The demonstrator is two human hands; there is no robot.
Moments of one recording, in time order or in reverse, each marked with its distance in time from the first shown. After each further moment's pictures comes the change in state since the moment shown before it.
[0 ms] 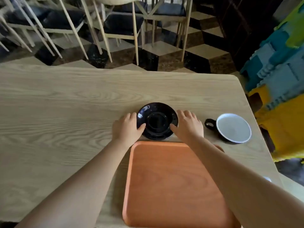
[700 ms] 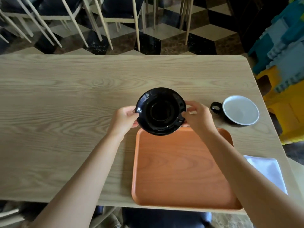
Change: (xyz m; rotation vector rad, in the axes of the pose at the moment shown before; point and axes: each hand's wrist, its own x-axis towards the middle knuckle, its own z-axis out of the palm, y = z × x) left_hand -0.024 -0.013 -0.030 -1.125 -0.236 -0.446; right_hand -0.031 0.005 -0.006 0.900 0.011 0.263
